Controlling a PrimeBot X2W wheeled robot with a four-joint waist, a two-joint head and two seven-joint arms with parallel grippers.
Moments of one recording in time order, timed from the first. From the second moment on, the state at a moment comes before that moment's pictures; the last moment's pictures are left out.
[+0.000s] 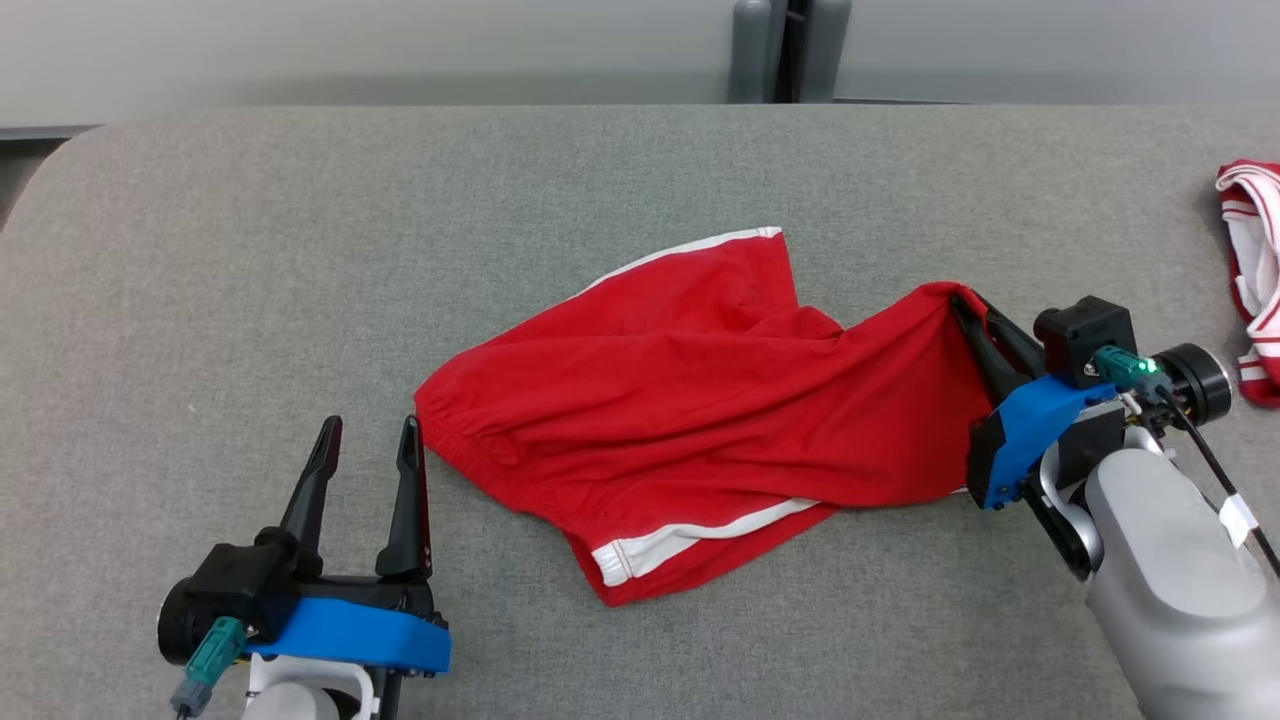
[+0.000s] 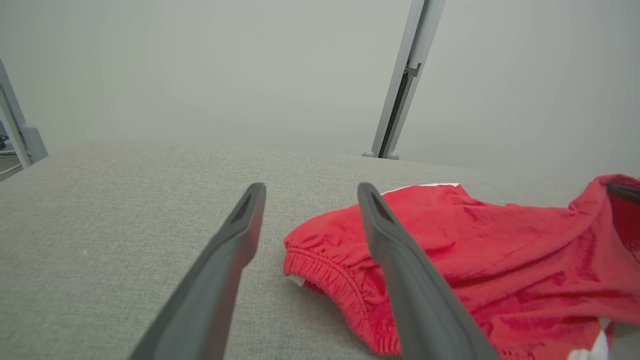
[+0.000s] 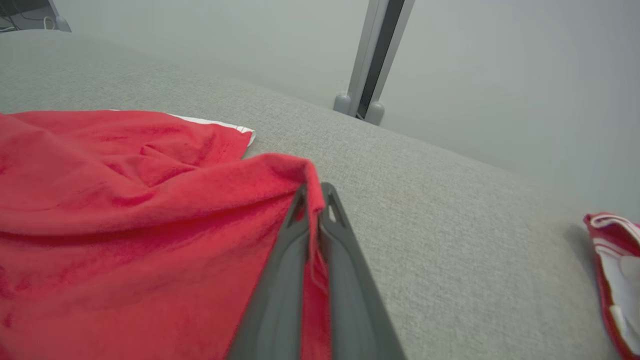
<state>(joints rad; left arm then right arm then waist) -0.19 0.05 -0.12 0.21 -0.25 -0.04 -0.26 -0.60 -0.31 0.31 0.63 0.15 0.13 -0.08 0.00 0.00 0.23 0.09</state>
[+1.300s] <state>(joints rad) -0.08 0.05 -0.05 0.21 -0.17 -0.06 -0.26 -0.05 -0.10 -0.01 0.09 0.09 0.13 -0.26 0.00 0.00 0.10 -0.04</state>
